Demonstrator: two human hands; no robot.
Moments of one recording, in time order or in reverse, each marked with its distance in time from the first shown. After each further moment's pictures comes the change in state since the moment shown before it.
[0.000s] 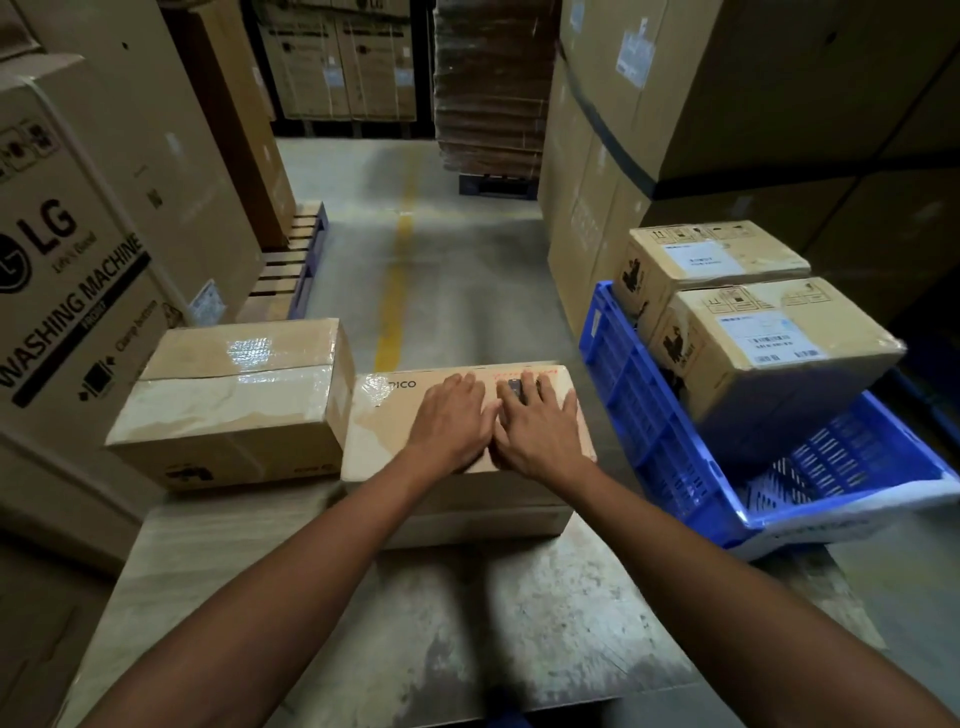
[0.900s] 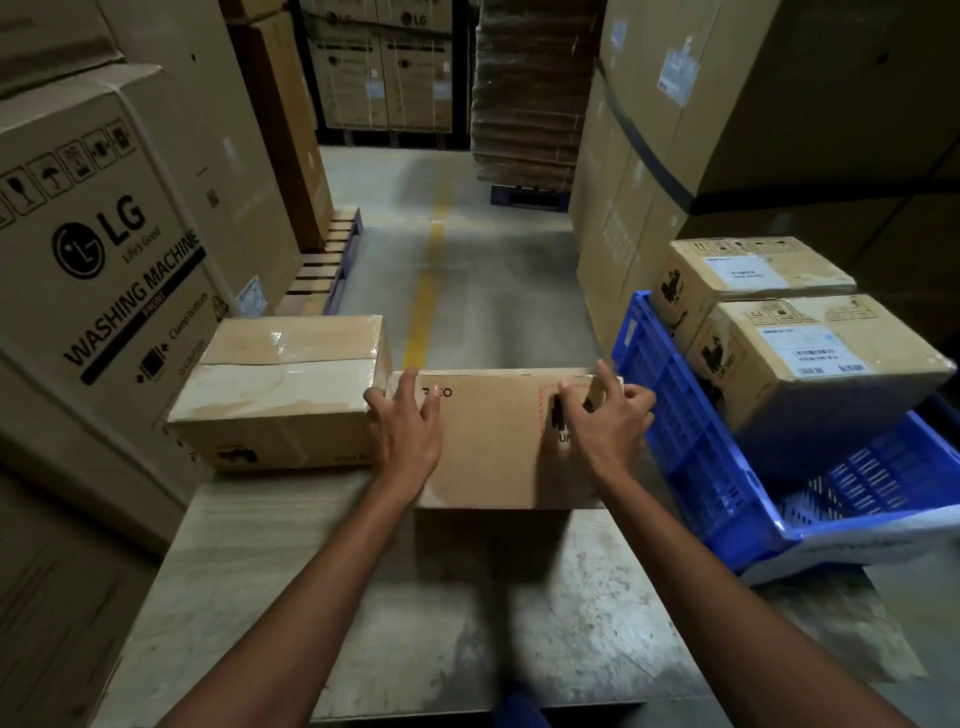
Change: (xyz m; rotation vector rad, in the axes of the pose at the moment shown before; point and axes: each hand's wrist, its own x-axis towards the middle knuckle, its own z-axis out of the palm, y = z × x) left_hand -0.062 -0.064 -0.011 -0.443 0.355 -0.593; right_hand -0.020 -0.004 -0.010 0.651 0.475 0.473
